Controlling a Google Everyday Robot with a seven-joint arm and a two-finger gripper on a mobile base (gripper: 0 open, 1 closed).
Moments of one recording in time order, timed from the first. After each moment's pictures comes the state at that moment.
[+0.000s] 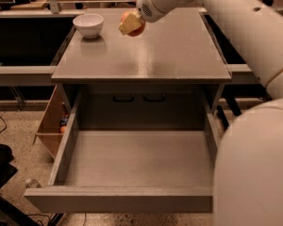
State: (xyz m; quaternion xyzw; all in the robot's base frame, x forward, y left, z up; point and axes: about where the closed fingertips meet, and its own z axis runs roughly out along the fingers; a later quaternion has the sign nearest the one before) arm 0.769 0.023 0.970 -0.45 0.78 0.12 0.43
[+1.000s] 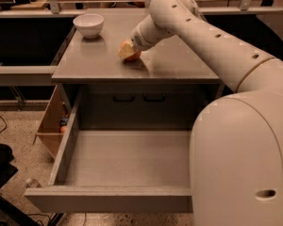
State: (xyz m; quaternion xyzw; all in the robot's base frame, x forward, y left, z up) arm 0.810 0.036 0.846 -0.40 0.83 0.13 0.37
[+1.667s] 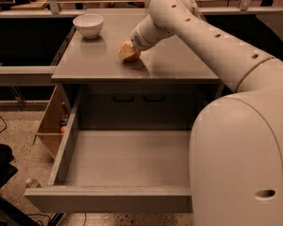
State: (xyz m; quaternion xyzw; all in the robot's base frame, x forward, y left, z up) arm 0.810 0.036 0.846 -0.40 0.83 0.13 0.37
